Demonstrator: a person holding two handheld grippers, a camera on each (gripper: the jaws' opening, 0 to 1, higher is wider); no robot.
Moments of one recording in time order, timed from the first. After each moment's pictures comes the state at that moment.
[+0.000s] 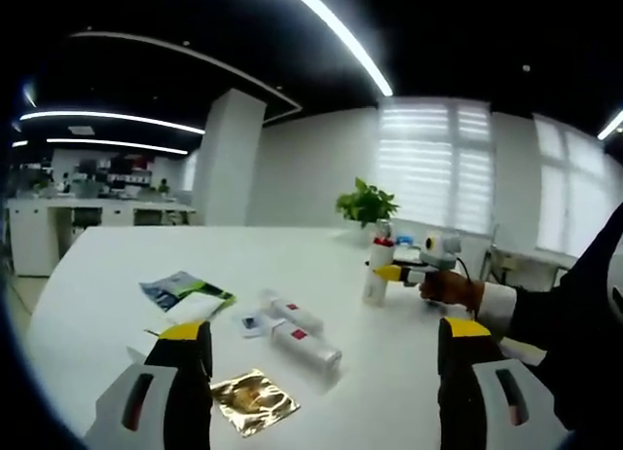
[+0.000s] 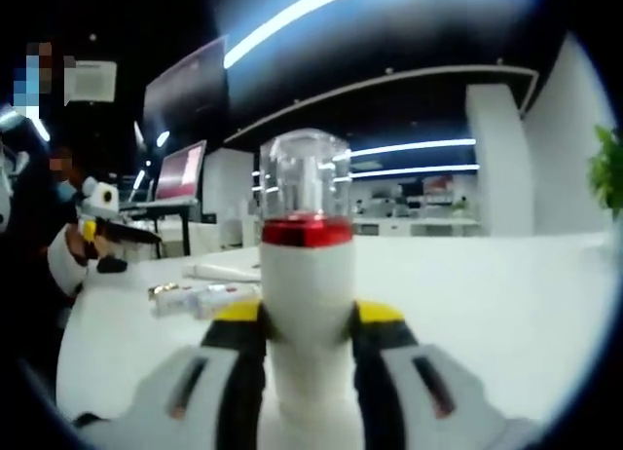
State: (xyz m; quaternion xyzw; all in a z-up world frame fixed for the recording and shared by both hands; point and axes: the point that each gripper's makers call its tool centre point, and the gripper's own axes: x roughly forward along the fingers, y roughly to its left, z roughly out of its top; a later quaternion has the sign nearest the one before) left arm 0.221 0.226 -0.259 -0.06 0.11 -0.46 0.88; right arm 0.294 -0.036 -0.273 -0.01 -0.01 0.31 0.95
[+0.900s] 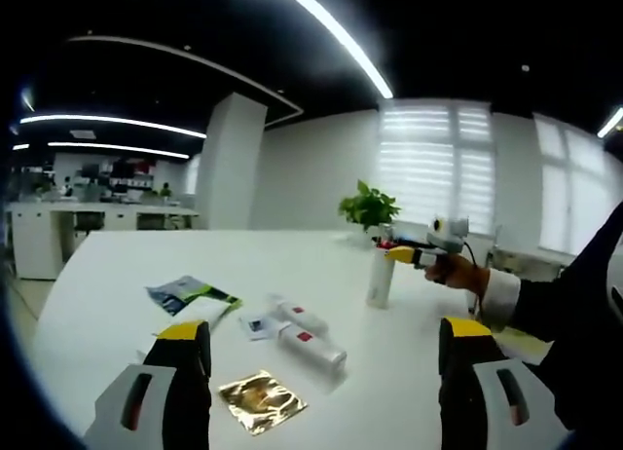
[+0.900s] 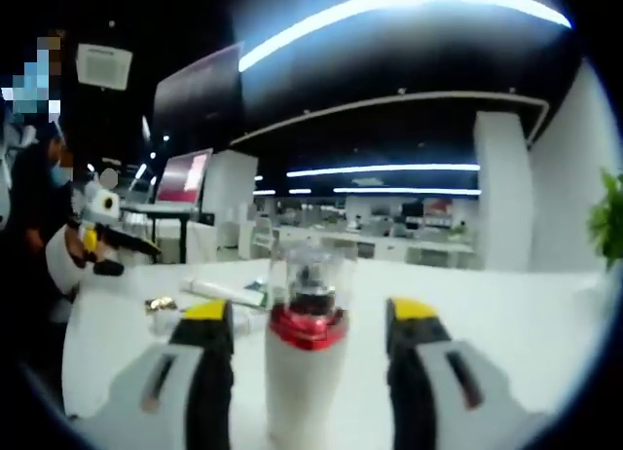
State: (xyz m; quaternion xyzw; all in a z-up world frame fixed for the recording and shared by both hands) left arm 0.222 0.237 -0.255 -0.06 0.10 -0.45 0.89; right arm 0.295 -0.035 -0.215 -0.07 -0.05 0.31 0.95
